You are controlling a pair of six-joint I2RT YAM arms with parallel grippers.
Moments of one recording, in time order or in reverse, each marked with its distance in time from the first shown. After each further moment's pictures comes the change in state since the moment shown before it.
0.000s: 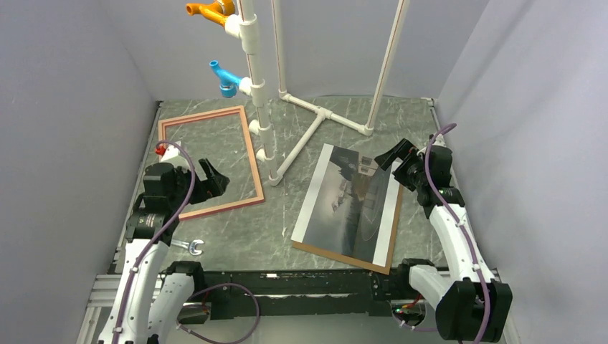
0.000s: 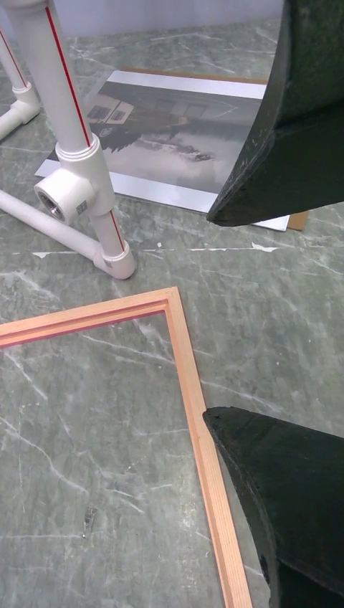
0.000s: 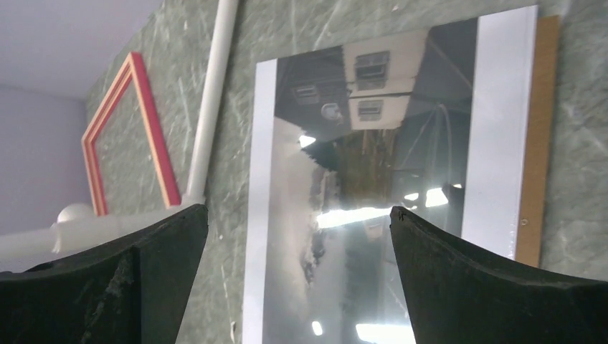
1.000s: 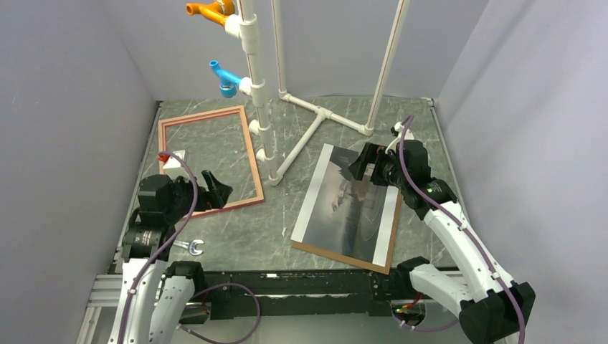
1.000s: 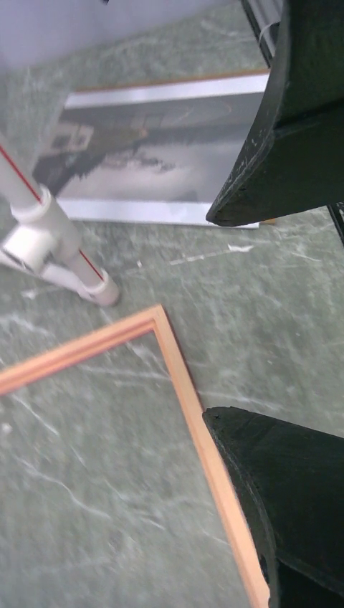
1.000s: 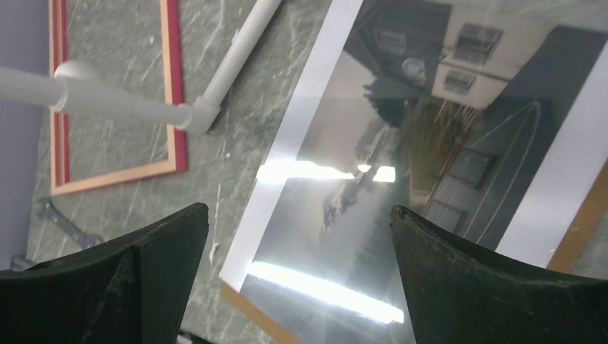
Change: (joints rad) left arm -0.007 -0.112 -0.006 -0.077 0.072 0.113; right arm 0.377 -0.026 0.166 -0.226 0.108 -0.169
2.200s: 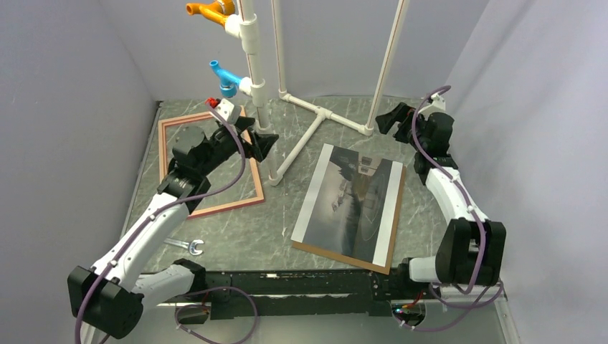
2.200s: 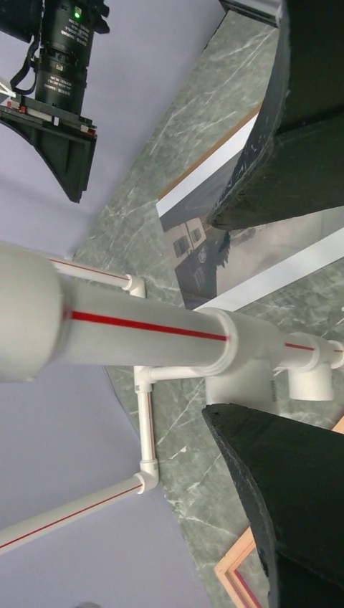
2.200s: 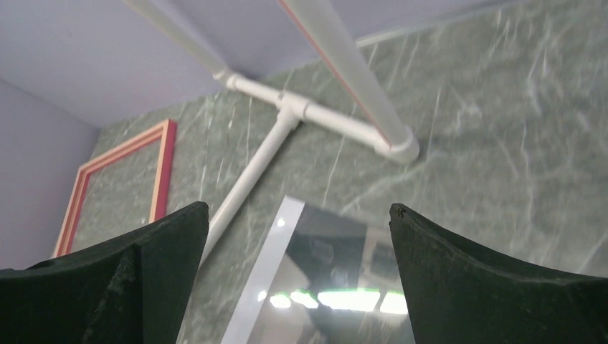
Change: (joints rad) left arm -0.362 0.468 0.171 0.845 0.071 0.164; right arm -0.390 0.369 0.060 0.618 -0.221 -0.034
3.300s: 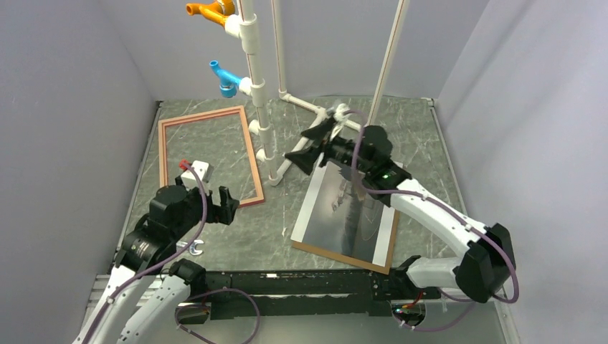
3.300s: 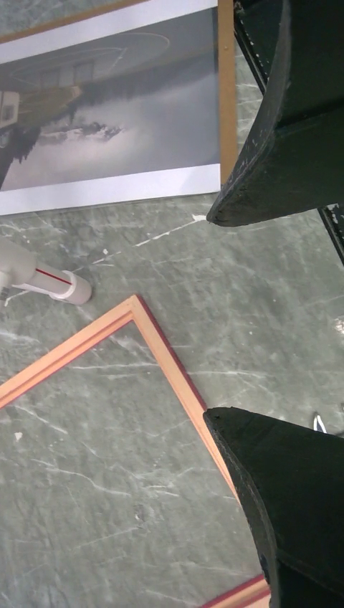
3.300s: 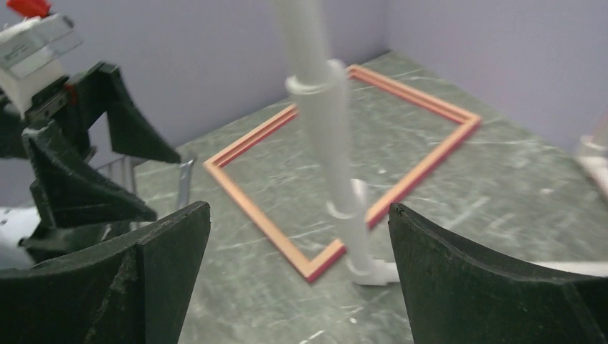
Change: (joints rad) left arm -0.036 -0.524 -0.151 -0.863 -0.366 -0.054; right arm 0.665 -0.091 0.047 0.188 -0.133 -0.241
